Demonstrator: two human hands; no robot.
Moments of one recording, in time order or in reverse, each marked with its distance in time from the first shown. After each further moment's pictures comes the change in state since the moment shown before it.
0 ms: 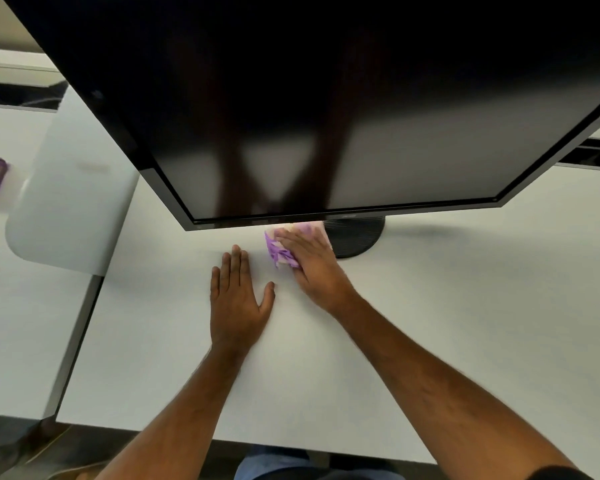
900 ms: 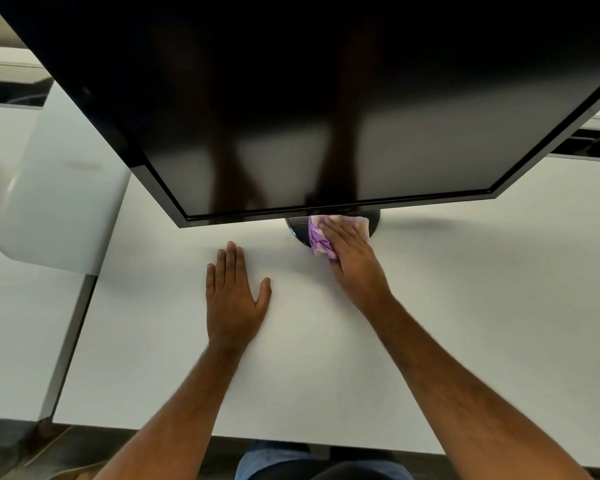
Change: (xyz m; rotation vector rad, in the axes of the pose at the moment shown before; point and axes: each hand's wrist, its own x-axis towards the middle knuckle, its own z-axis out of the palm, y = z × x) left_hand -0.002 0.000 0.002 -0.011 0.042 0.005; right_hand -0.035 0.050 -0.026 -0.092 0.239 0.053
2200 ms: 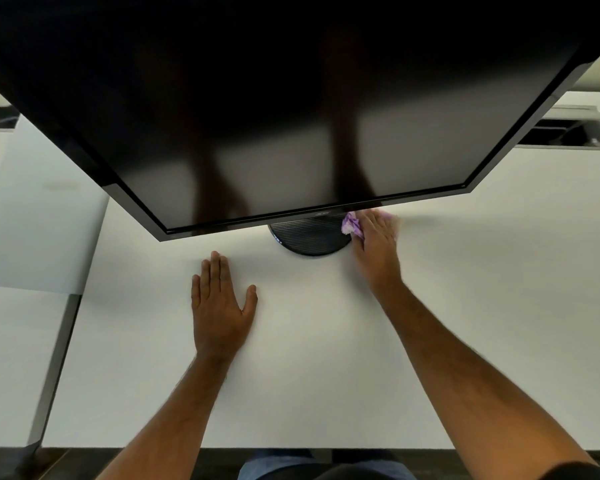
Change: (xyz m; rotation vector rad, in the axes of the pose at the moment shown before) left_hand 0.000 0.001 -0.001 0.006 -0.002 0.009; right_hand 0.004 0.059 -0.022 -0.011 0.074 0.394
